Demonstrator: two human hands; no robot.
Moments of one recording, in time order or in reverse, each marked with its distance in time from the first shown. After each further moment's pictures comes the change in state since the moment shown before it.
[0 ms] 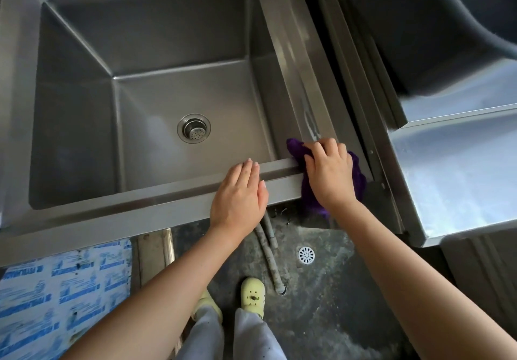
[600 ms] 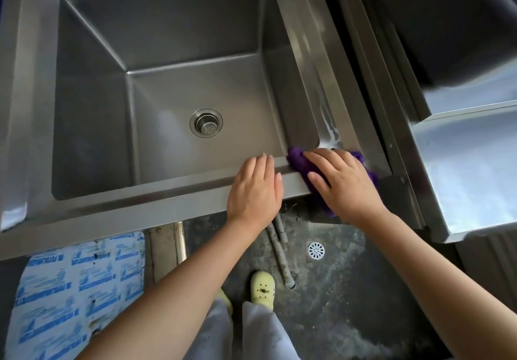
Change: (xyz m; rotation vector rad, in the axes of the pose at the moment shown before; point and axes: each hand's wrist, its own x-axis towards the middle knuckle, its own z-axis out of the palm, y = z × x) left_hand -0.001 0.001 0.001 0.001 -0.018 -0.038; right_hand -0.028 0.004 -0.010 0.003 -0.110 -0.297
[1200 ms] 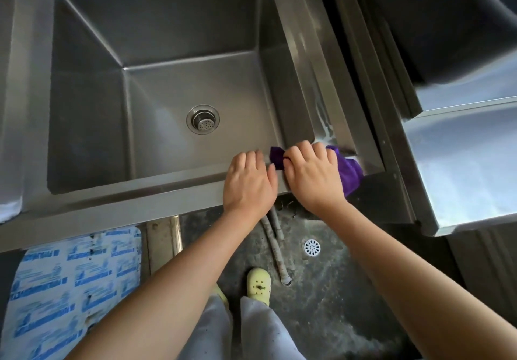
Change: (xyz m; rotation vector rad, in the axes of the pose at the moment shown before) left_hand 0.008 0.001 0.000 0.051 -0.123 -0.129; right_hand 0.019 -0.041 0.019 -0.201 0.074 0.094
